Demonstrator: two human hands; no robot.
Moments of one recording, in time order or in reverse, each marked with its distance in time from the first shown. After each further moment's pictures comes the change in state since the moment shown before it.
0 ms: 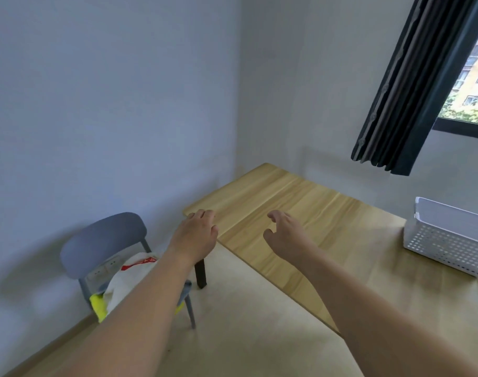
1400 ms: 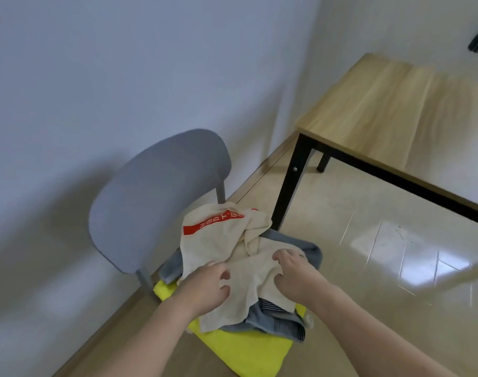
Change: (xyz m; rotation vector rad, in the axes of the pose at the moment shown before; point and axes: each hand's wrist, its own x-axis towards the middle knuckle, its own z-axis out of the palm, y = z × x) left_hand 0.052 -0.624 0.340 -0.230 -0.652 -0.022; right_hand 0.249 -0.107 0.656 -0.164 -0.439 0.221
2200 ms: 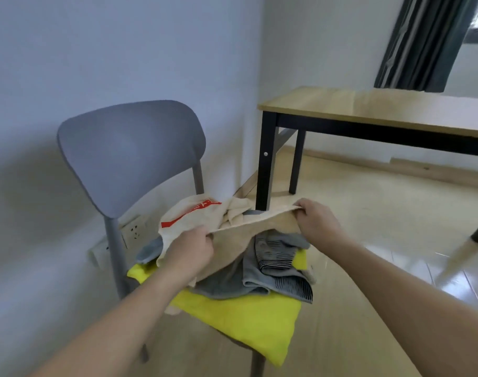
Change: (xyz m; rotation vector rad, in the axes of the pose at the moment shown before) left_hand 0.018 -0.044 0.089 0.051 0.560 0.162; right_hand -0.018 0.062 0.091 0.239 0.829 -0.035
